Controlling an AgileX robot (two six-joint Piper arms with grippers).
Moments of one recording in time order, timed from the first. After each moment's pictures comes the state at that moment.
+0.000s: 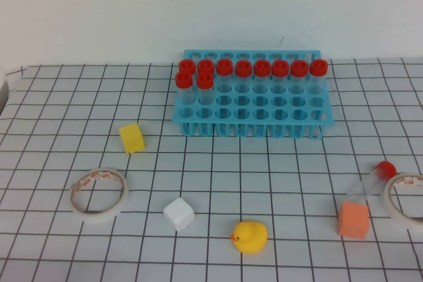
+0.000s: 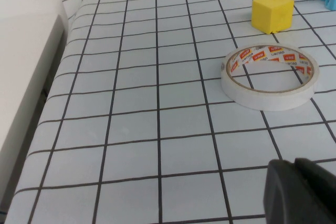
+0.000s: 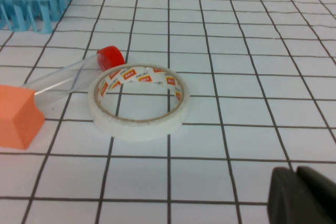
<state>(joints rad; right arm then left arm) -0.05 -0.01 0.02 -0.06 0.41 0.02 -0.05 -0.01 0.02 -0.05 0.35 0.05</state>
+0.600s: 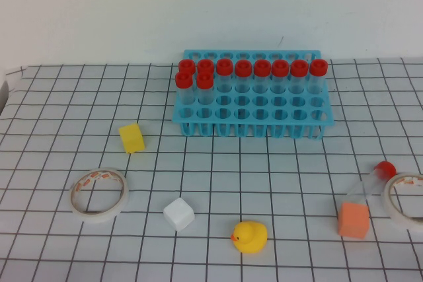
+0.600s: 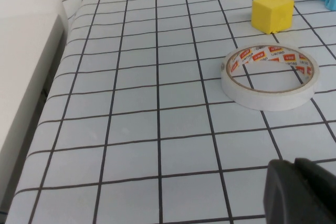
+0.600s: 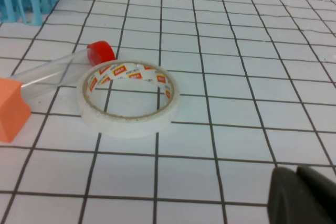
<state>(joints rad) -0.05 -0.01 0.02 -0.11 0.41 0.02 -0.05 -0.01 0.02 -0.05 0.35 0.05</state>
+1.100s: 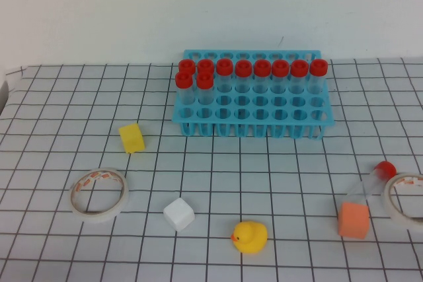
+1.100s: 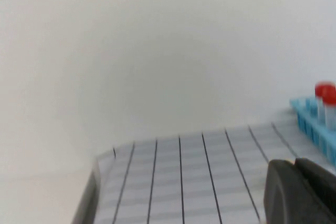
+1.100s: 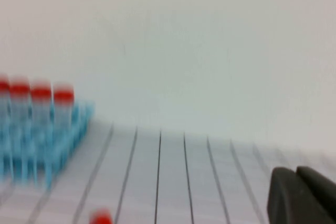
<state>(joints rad) -0.05 -0.01 0.03 -0.15 0.02 0.02 -0.05 -0.01 0.02 -0.03 -0.03 0.05</state>
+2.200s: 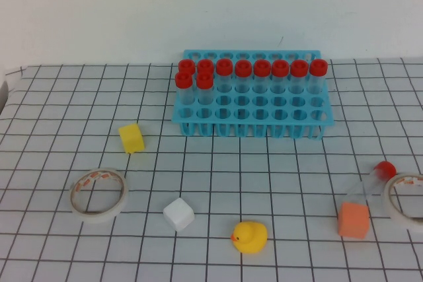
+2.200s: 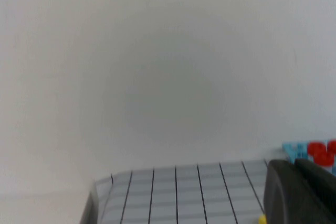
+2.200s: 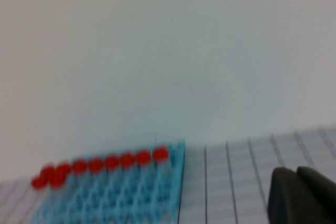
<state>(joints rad) -0.05 0.21 -0.54 0.25 0.42 0.04 -0.05 0.23 -0.45 -0.04 0.17 0.03</state>
